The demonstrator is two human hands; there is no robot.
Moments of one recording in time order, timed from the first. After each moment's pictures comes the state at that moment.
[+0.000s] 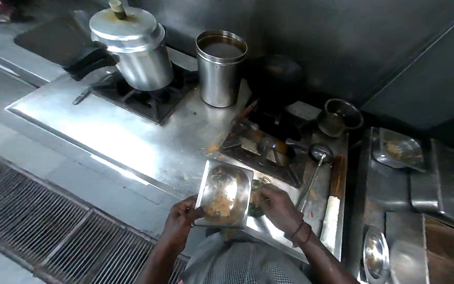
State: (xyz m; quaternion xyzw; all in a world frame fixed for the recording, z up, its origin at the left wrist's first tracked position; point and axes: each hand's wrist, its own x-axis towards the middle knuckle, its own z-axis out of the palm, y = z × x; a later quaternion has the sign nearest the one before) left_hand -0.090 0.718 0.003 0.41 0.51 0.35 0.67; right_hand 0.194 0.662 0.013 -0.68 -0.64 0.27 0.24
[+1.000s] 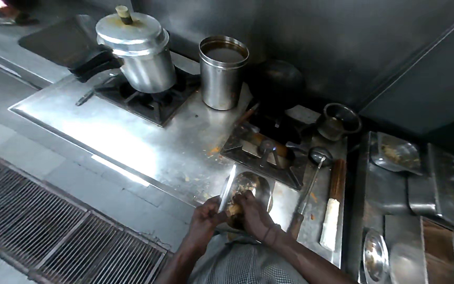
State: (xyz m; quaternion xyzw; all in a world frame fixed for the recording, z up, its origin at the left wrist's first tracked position) left_hand -0.051 0.701 0.005 0.45 0.47 0.33 0.69; right_hand 0.133 0.676 -0.004 -0.69 -0.64 0.33 0.03
